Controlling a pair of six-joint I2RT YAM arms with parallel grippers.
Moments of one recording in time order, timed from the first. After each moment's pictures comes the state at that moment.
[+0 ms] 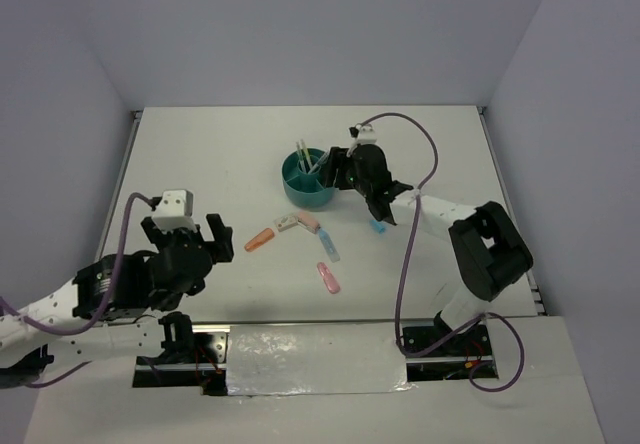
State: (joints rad) left arm -1.23 0.65 1.02 -1.08 -1.04 -0.84; right arm 0.55 1.67 0.97 0.32 0.08 0.44
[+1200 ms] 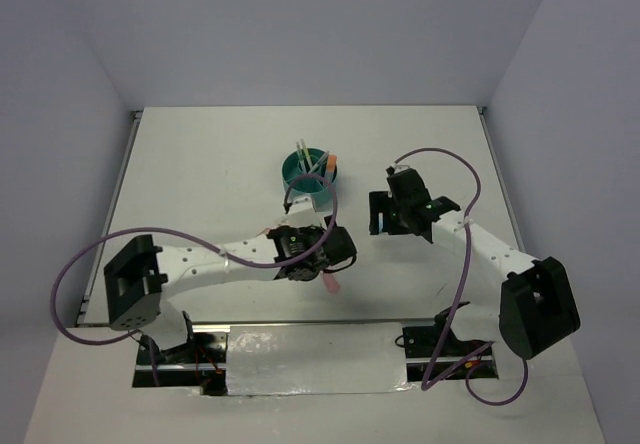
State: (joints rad) left arm -1.18 1.56 1.19 -0.77 -0.64 -1.38; right arm 0.44 1.26 0.79 -0.46 0.06 0.36
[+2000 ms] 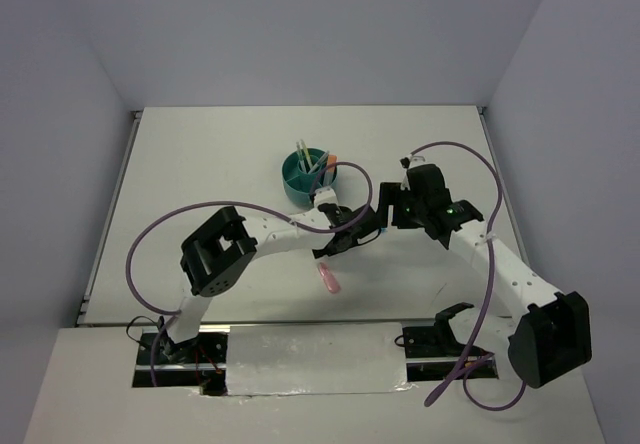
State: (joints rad) left arm -1.04 2.05 1.50 -0.79 -0.55 -1.37; right arm 0.36 1.12 0.81 -0.50 -0.02 0.34
